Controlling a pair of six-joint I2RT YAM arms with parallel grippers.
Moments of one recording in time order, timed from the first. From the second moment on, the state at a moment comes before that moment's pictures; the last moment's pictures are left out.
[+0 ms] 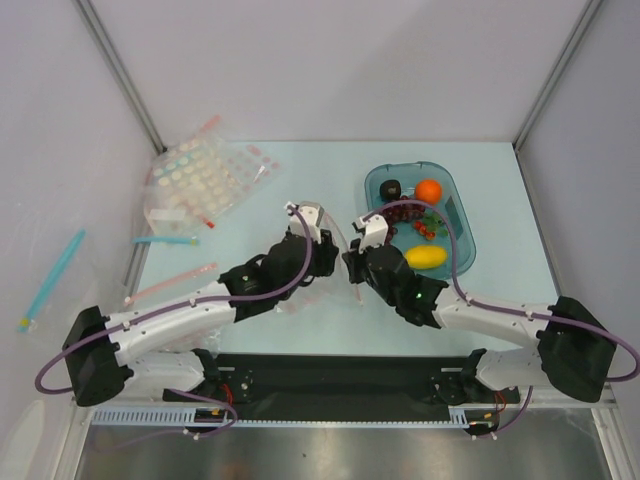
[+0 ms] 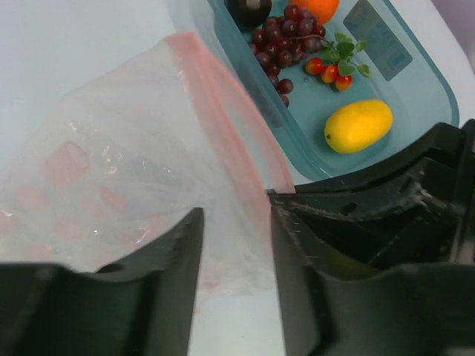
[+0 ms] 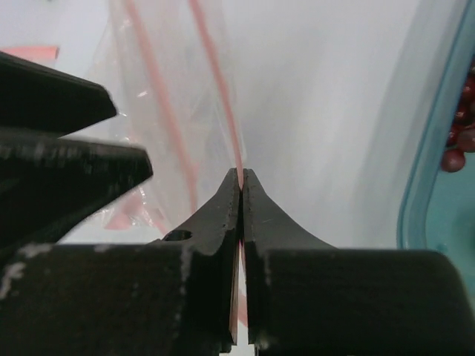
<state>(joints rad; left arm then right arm) -0.97 1.17 0.84 -0.09 -0.43 -0.46 0.97 1.28 0.69 0.26 0.38 0.33</state>
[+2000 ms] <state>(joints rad) -1.14 1.43 1.01 -0.11 -0.74 -0.41 1.01 1.17 0.62 0.31 0.50 0.39</state>
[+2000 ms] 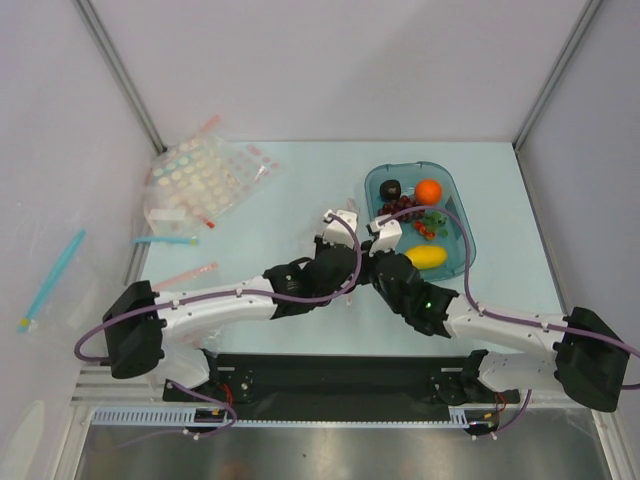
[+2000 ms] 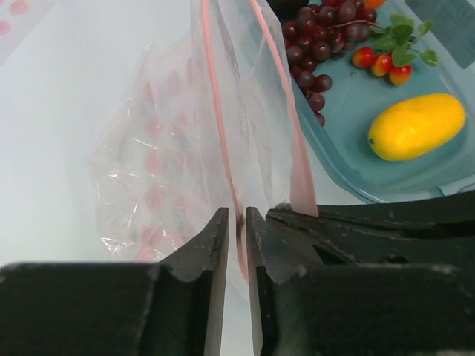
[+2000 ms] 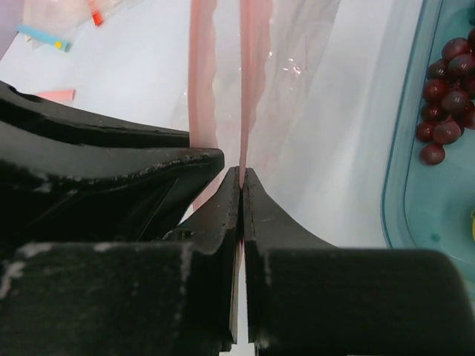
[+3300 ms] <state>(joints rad) -1.14 1.57 1.20 -0.47 -0.82 -0.44 0.82 1.18 0.60 0.30 0.28 0.51</state>
